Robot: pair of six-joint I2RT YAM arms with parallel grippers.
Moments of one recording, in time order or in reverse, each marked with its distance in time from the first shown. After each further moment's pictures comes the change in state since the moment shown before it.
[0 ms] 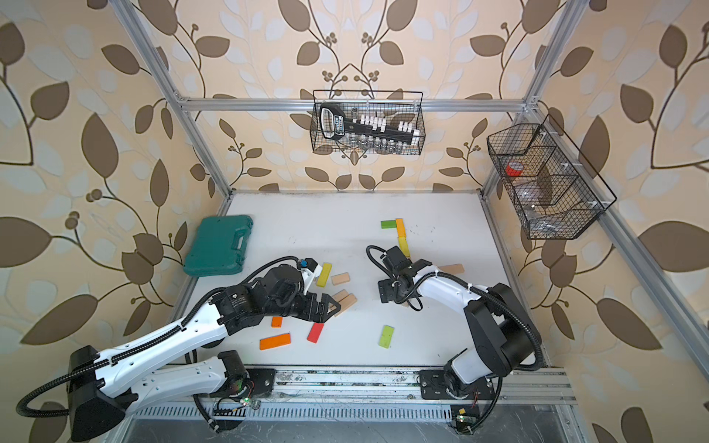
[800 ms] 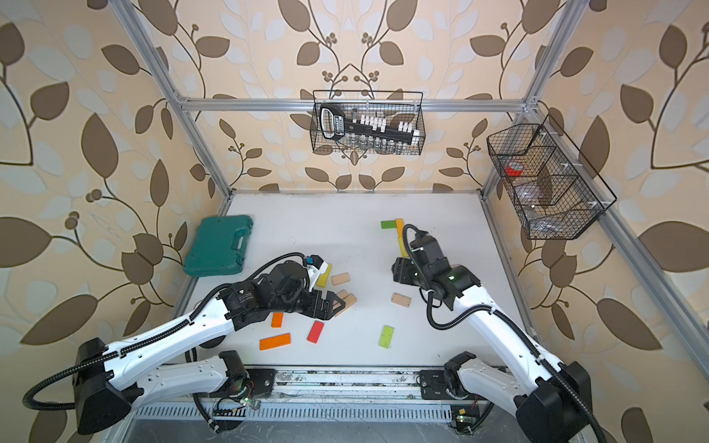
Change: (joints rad) left arm 0.000 0.044 0.019 0.030 0.002 0.034; right arm -0.031 -0.423 0.022 -0.068 -0.052 0.199
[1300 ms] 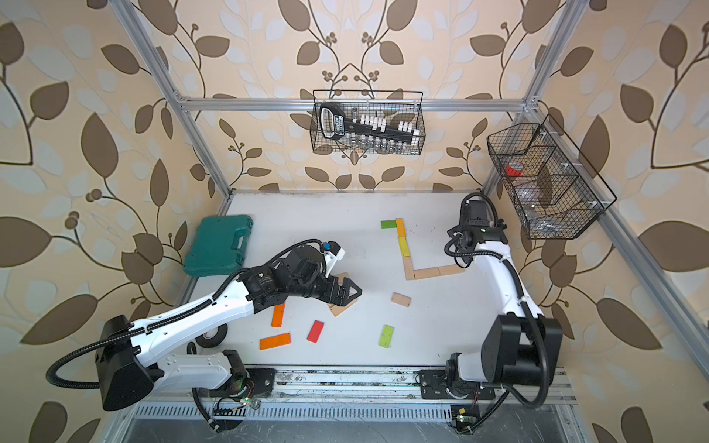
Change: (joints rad) left arm 0.000 0.182 0.171 0.075 0.045 0.055; right arm -0.584 0.219 0.317 -0.086 0.143 0.412
